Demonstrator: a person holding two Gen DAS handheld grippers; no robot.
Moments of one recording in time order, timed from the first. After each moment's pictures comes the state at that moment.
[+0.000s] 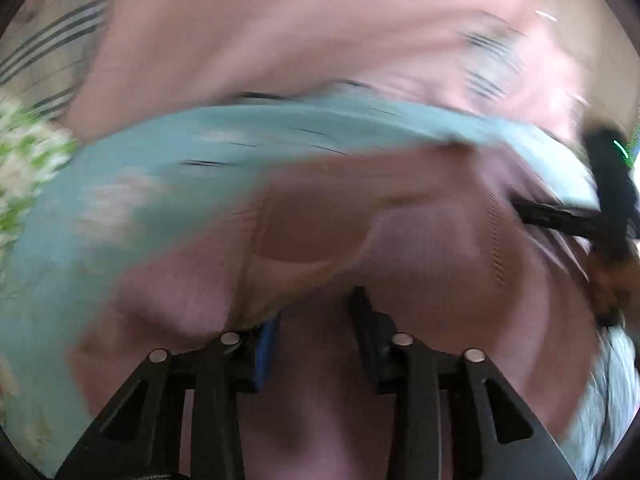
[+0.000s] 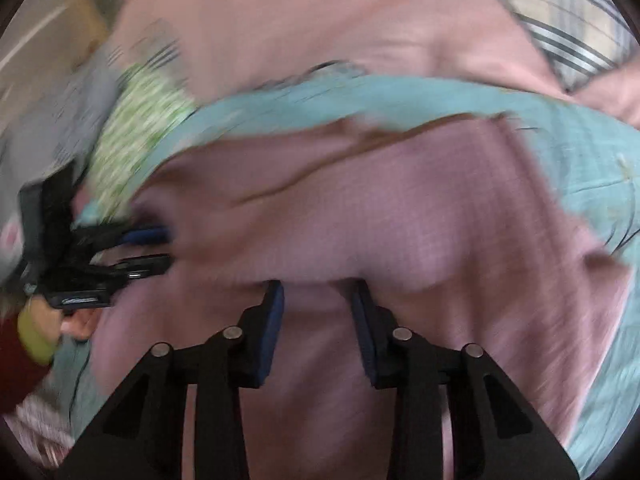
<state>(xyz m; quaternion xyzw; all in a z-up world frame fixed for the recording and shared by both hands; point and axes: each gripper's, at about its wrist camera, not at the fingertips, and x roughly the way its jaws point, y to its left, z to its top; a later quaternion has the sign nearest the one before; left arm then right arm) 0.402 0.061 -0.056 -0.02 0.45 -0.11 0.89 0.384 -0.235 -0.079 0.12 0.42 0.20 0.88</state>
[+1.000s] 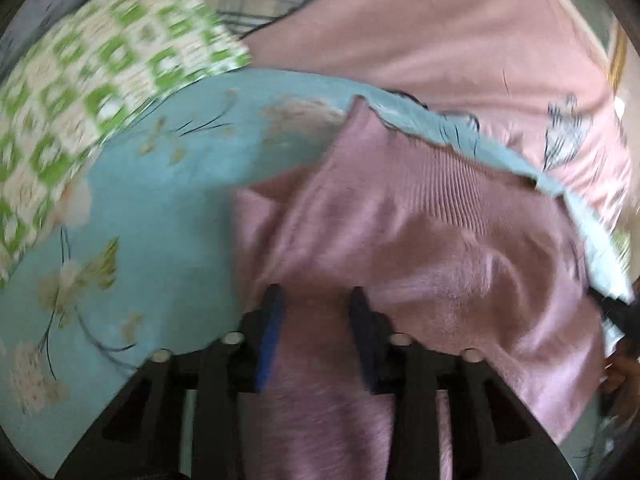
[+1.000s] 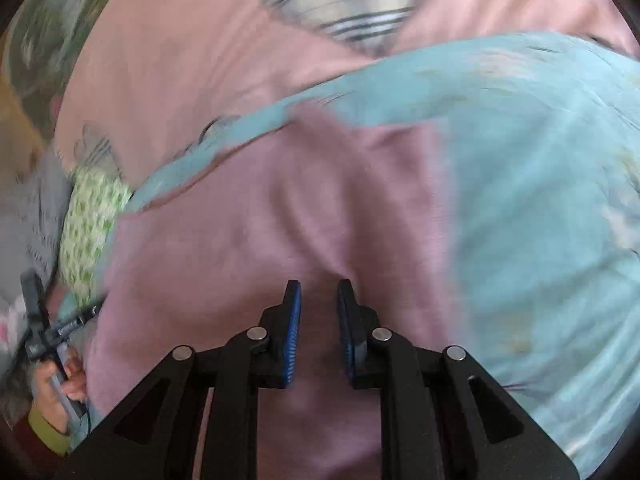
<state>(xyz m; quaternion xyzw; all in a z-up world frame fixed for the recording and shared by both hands) 0.294 0.147 -0.076 -0.14 0.43 0.01 0.89 0.260 -0.325 -0.098 0.25 0.37 0.08 0.89</state>
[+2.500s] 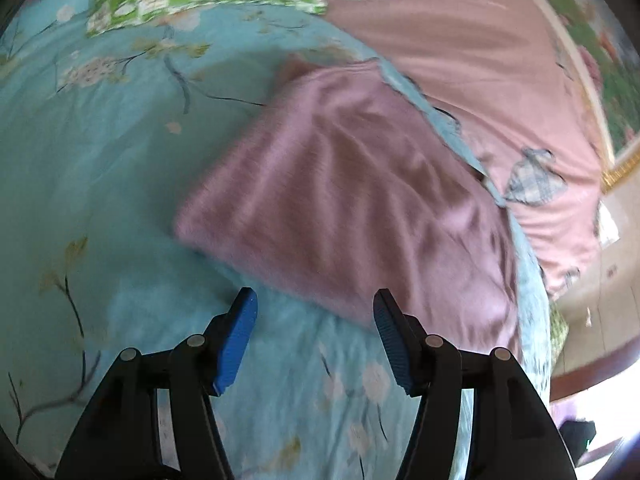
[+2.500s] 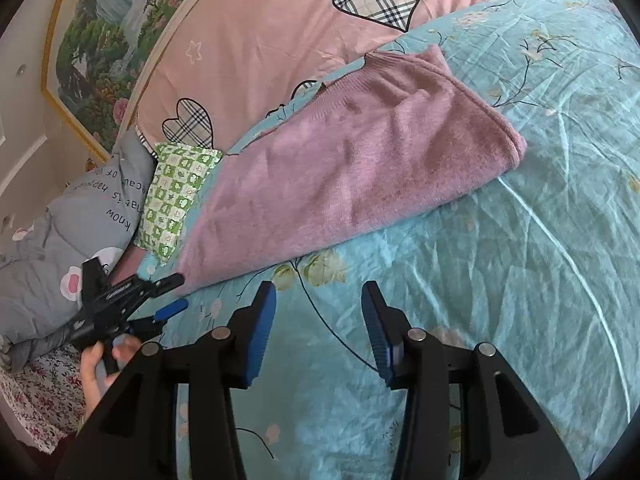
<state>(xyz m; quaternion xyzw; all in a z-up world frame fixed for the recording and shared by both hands) 0.148 0.095 -0.074 -0.35 0.44 0.05 0.83 0.068 -0.227 -0.093 0.29 0.35 0.17 0.88</state>
